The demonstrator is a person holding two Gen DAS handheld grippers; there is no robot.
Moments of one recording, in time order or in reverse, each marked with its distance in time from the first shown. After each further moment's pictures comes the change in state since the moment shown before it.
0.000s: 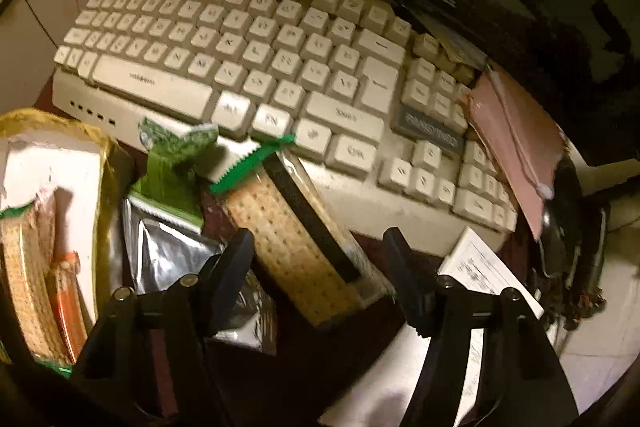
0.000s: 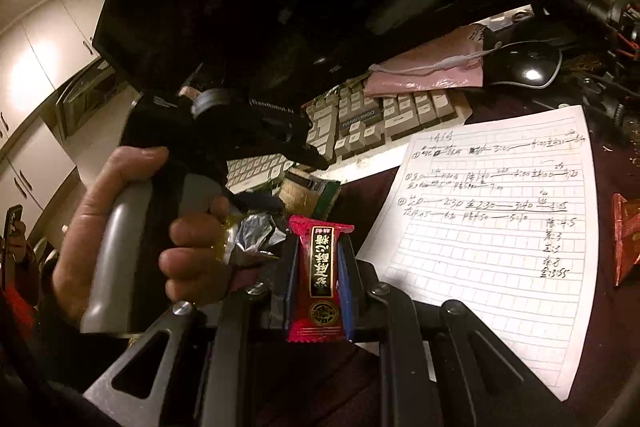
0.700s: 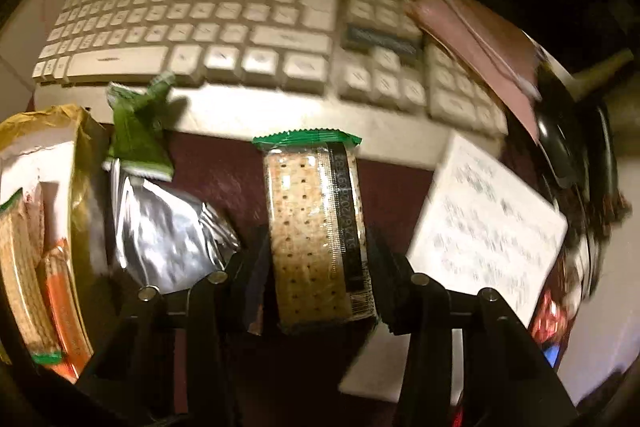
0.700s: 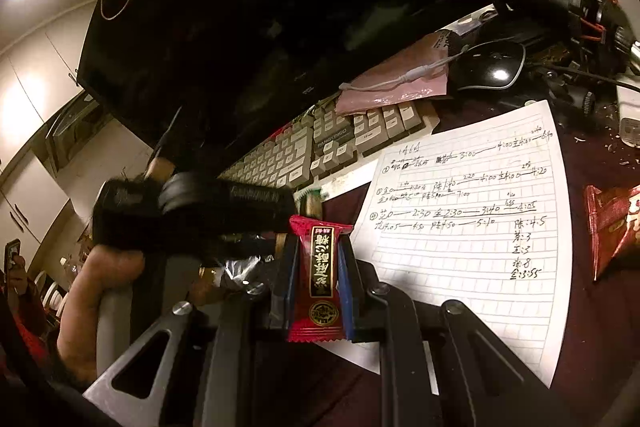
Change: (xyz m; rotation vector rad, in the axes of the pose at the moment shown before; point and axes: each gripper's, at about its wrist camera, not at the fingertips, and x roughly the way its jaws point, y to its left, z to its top) left arm 0.010 -0.032 -0.079 0.242 0.048 -0.034; right arm -0.019 -0.013 0.001 0.089 -0.064 -0.030
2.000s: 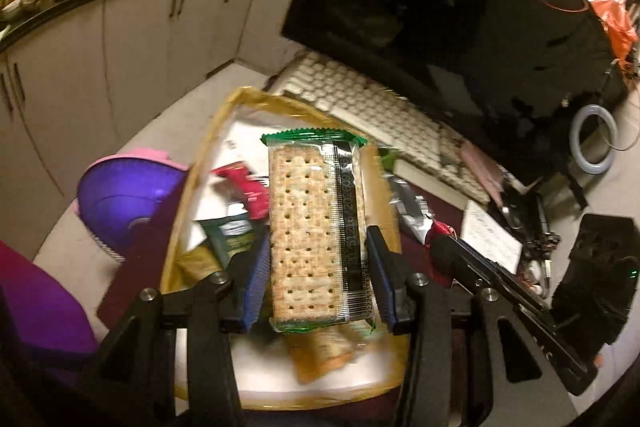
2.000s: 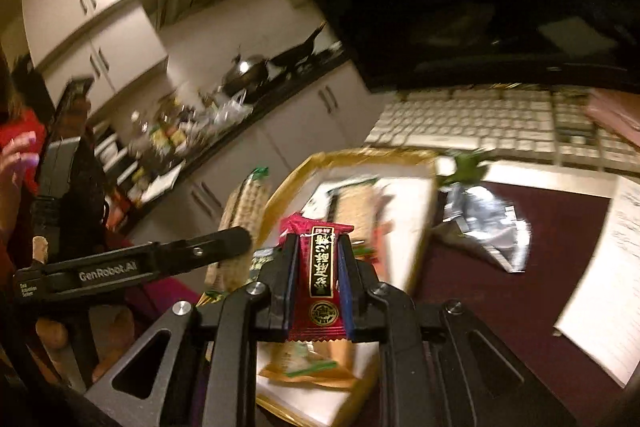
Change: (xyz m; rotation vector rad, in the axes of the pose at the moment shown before) left arm -0.165 0.237 -0.152 -0.250 -0.493 -0.107; right arm 0.081 0.187 -0.050 -0.456 0.285 0.281
